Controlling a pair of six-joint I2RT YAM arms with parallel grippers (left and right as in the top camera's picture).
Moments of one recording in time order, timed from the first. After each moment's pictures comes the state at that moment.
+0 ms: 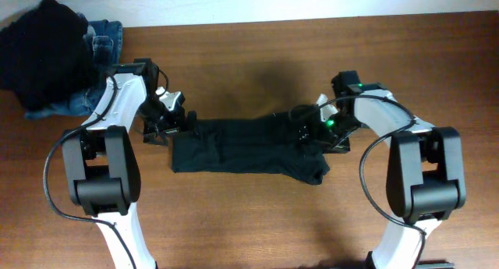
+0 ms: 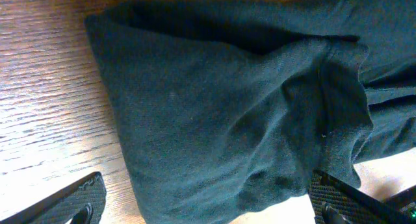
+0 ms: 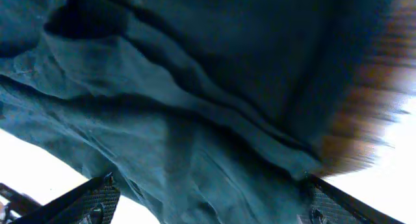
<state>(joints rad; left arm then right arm) -0.01 2.19 1.67 -1.24 0.34 0.06 0.09 1.99 1.29 -0.92 -0.46 0.10</state>
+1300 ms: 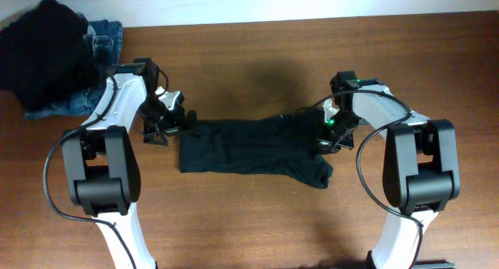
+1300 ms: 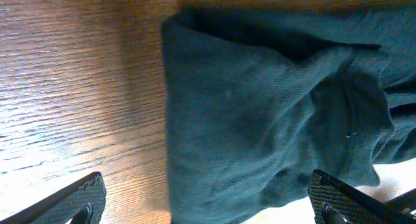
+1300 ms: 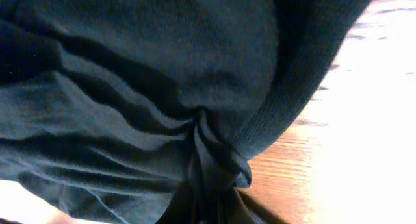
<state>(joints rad) -0.01 2.19 1.67 -1.23 0.35 0.03 0.07 2.06 1.36 -1.03 -0.34 0.21</state>
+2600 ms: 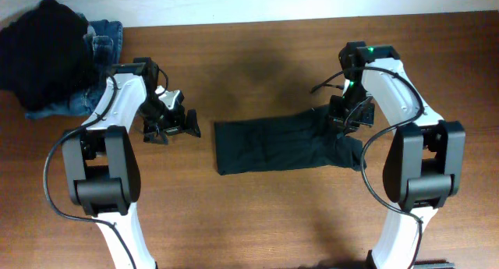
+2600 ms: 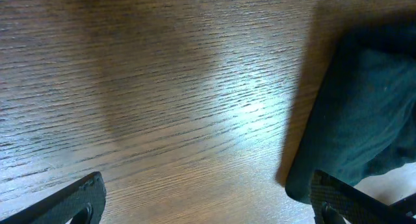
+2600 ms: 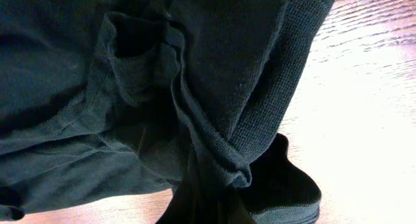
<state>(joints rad) -0.01 2.19 1.67 -1.22 0.34 0.03 0.06 2.08 1.68 -1.33 -0.06 0.35</state>
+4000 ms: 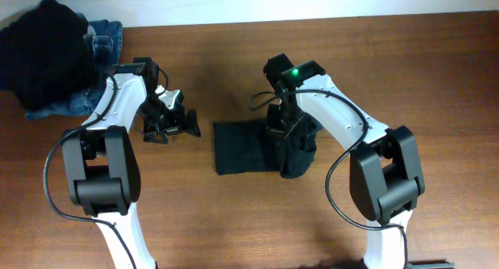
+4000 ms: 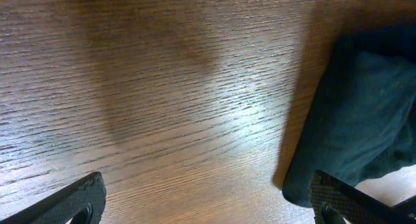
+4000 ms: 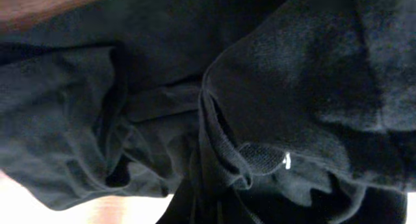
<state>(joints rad) -0.01 2.19 1.67 -1.21 0.34 0.03 0.42 2.08 1.68 -1.17 -0.15 0.63</state>
